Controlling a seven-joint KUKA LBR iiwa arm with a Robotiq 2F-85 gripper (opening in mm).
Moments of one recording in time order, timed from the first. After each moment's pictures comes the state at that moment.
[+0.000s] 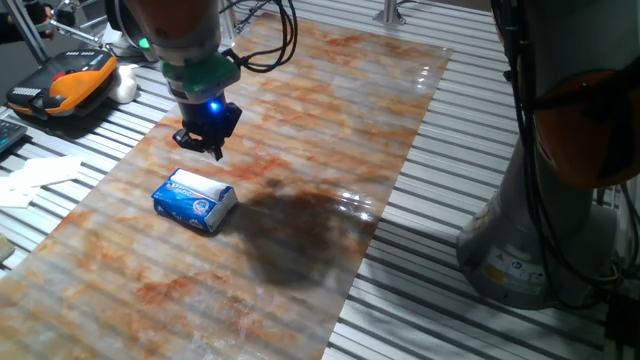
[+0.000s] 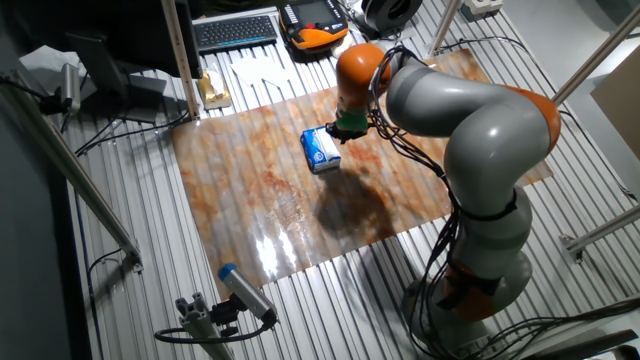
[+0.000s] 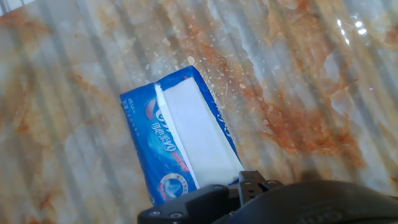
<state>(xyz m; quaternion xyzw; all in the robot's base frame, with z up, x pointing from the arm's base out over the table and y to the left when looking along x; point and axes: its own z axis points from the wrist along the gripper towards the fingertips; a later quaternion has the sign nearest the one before) 0.554 0.118 0.147 0.19 0.98 -0.02 0.05</state>
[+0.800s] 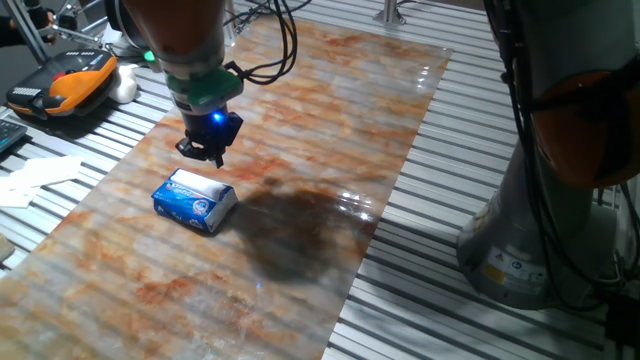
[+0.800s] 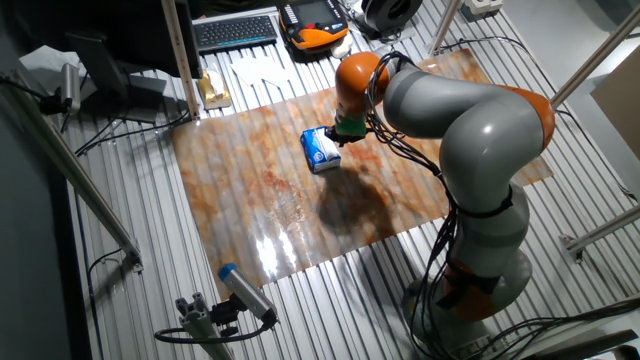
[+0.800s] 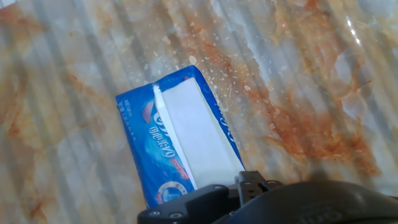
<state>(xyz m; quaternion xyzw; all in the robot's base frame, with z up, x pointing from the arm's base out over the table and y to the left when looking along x) 0.558 0.117 0.126 0.18 0.98 -0.01 0.06</state>
